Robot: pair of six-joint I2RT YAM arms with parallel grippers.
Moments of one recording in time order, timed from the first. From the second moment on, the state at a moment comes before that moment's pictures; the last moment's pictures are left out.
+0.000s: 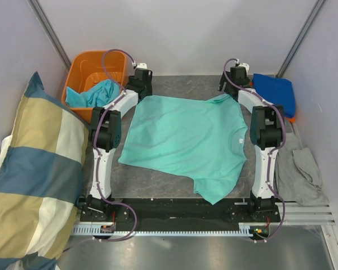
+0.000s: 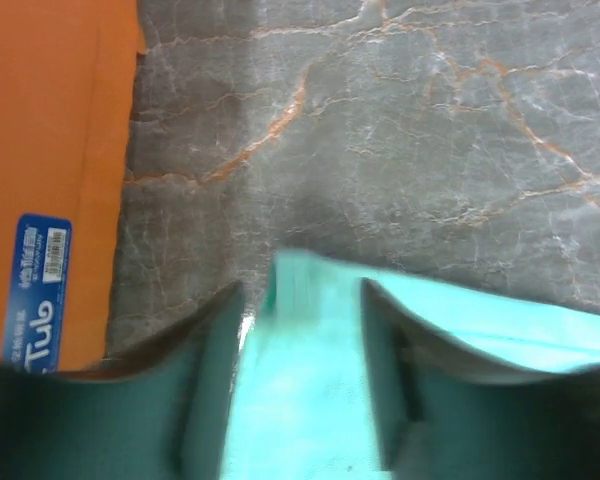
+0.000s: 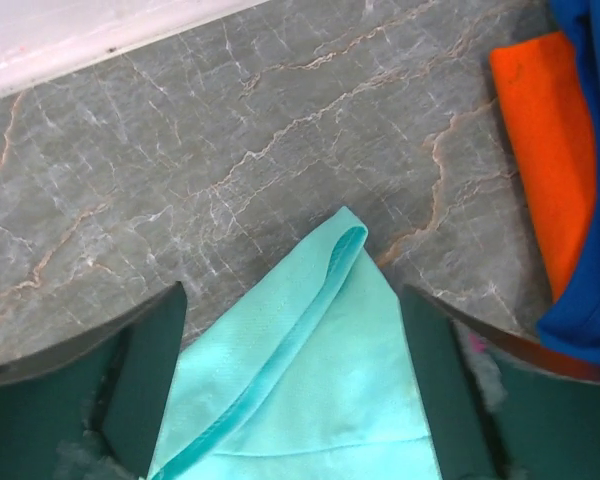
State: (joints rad) left arm -0.28 2.33 1.89 -0.20 -0.34 -0.19; right arm 0.09 2.28 1.79 -0.12 0.24 0.31
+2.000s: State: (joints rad) left arm -0.73 1.48 0.82 -0.13 -0.45 -0.45; right arm 0.12 2.27 1.66 0.06 -0.30 0.59
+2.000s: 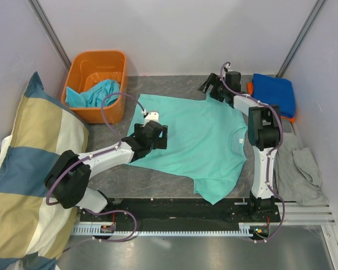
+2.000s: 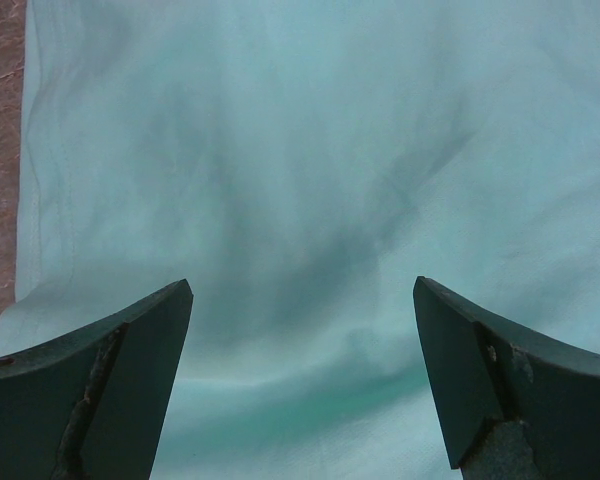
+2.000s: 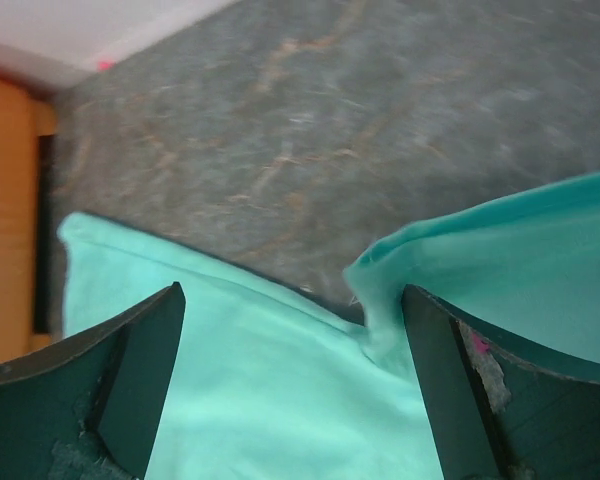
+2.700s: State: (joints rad) left arm -0.73 1.42 0.78 -0.16 -0.46 -0.46; right arm 0.15 1.85 1.40 -0.06 -0.10 0.38
